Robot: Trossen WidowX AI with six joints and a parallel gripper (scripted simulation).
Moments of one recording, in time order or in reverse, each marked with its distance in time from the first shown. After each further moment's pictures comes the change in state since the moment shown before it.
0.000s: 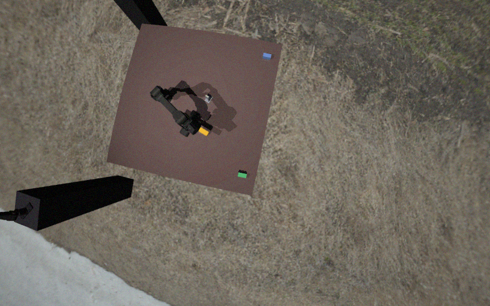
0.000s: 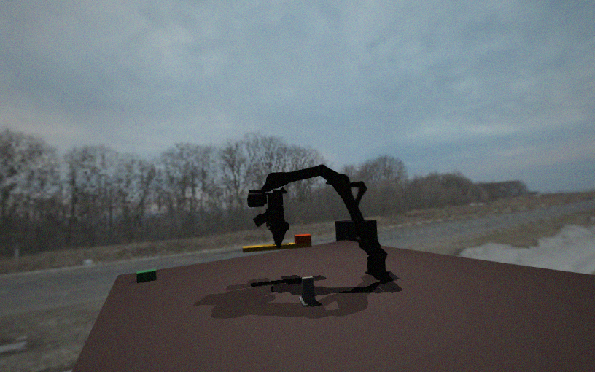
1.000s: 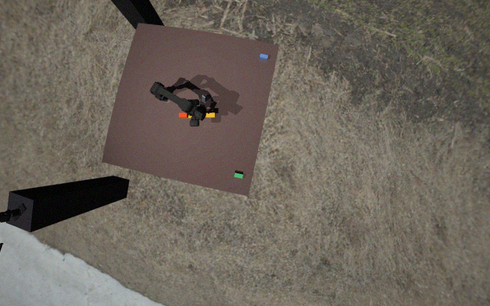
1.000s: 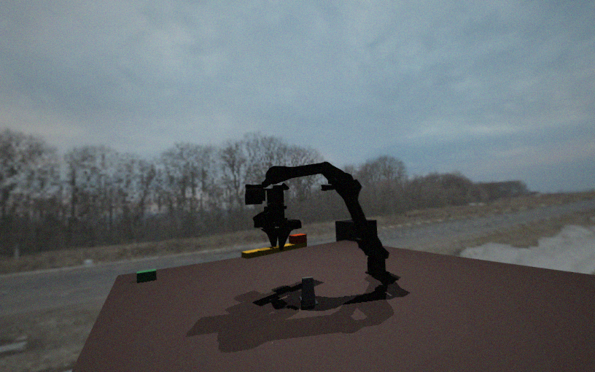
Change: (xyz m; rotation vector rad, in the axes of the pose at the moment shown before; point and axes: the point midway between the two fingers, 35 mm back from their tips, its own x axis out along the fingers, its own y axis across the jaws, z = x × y) arm -0.010 0.094 0.014 -0.554 -0.011 0.004
